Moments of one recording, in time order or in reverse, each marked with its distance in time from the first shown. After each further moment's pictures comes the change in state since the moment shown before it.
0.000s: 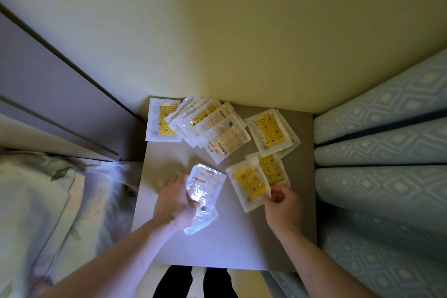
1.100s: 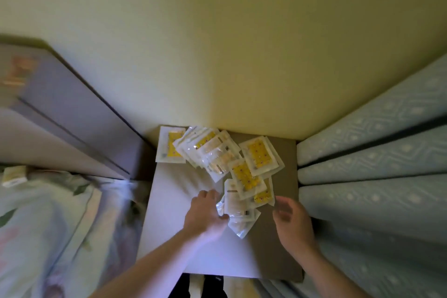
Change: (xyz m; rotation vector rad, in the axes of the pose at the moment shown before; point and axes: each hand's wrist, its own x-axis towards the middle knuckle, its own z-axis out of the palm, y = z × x) left_hand -0.048 0.084 -0.024 -0.086 -0.150 0.068; right_hand -0.031 -0.027 -0.081 -0.034 -0.133 -0.132
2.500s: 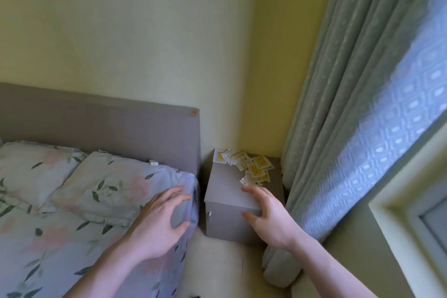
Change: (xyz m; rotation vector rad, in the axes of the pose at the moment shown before) left_hand -0.725 -0.159 -0.061 0.192 0.543 0.438; right_hand -0.656 -0.008 -0.093 -0.280 -0.117 -0.808
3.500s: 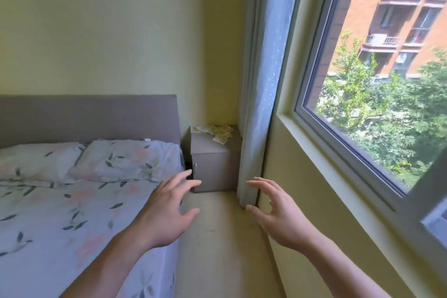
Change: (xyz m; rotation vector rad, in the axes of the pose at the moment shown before) left_hand -0.565 0.055 -0.042 0.015 -0.013 0.317; right_hand -0.621 -0.191 0.146 -0.026 0.295 0.076
